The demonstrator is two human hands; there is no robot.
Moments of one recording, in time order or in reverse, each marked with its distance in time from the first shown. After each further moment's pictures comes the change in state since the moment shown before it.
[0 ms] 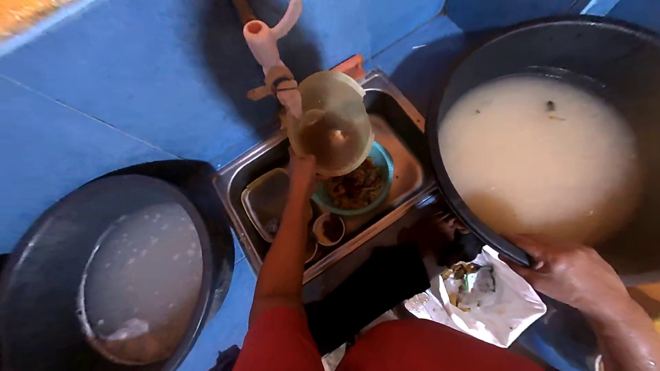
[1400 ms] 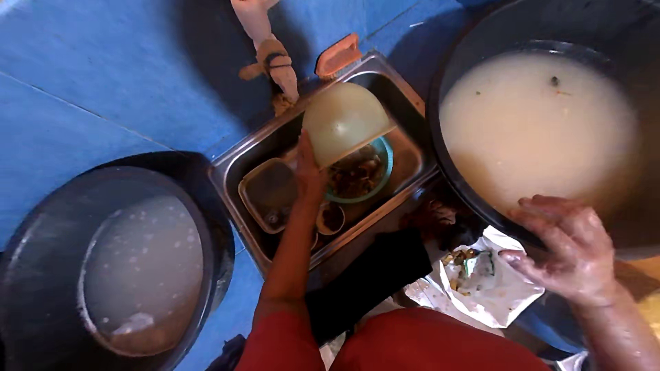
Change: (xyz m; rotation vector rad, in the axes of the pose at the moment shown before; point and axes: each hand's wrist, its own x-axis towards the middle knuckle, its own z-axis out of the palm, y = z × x) left_hand -0.027 -0.055 -0.005 0.563 0.110 0.869; right_hand -0.002 -0.026 0.003 0.066 0.381 -0.263
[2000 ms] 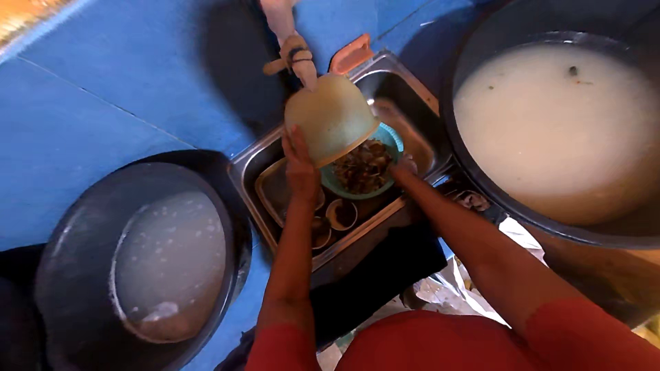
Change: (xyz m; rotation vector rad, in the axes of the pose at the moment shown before) left_hand 0.002 -0.025 -0.034 0.316 0.117 0.048; right_hand 0.192 -0.038 0.238 0.365 -0.620 1.155
